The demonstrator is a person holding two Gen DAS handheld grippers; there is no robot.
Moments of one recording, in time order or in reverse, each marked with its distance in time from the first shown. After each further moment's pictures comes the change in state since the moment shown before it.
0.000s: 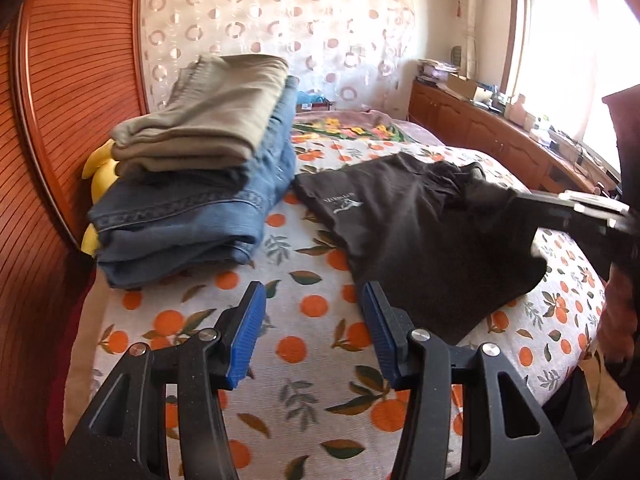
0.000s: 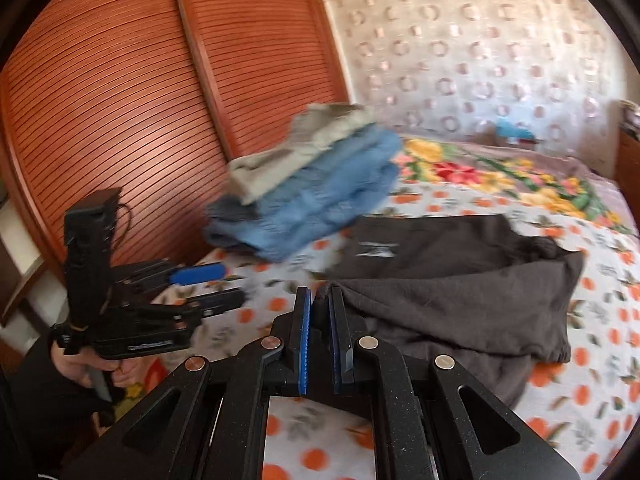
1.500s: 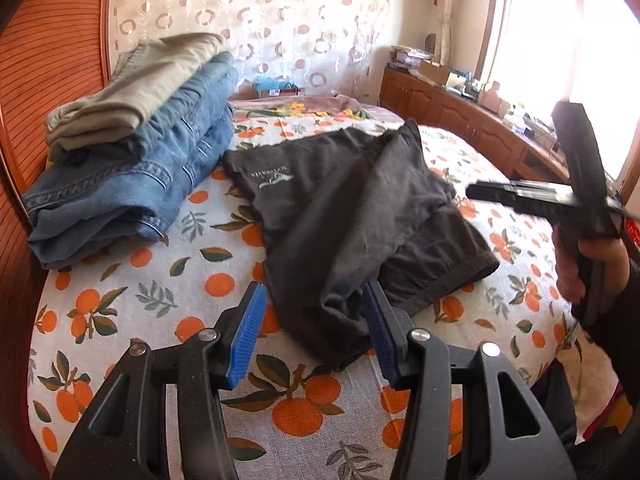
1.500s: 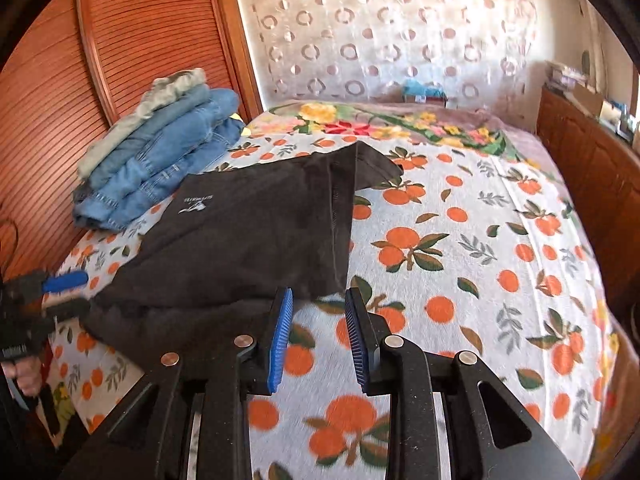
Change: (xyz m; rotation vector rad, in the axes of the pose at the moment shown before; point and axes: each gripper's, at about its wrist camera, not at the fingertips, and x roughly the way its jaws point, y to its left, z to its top) left arm 0.019 -0.055 -0.019 0.028 0.059 -0.101; right arm -0.003 -0.123 -0.022 0.147 0.103 -0.306
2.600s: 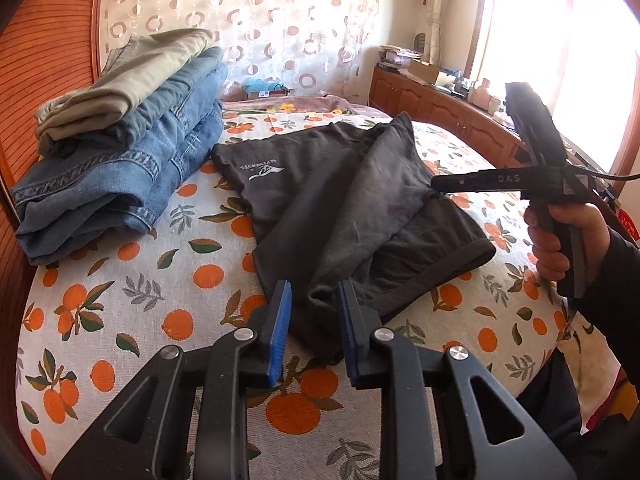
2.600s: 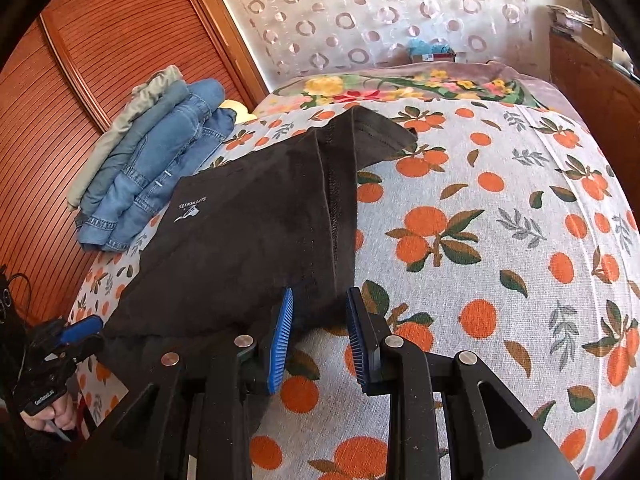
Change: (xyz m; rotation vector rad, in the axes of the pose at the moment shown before) left arm 0.004 0.000 -0.009 0.012 -0.013 -0.034; right arm 0.035 -0.026 0.013 0.124 0.094 0.124
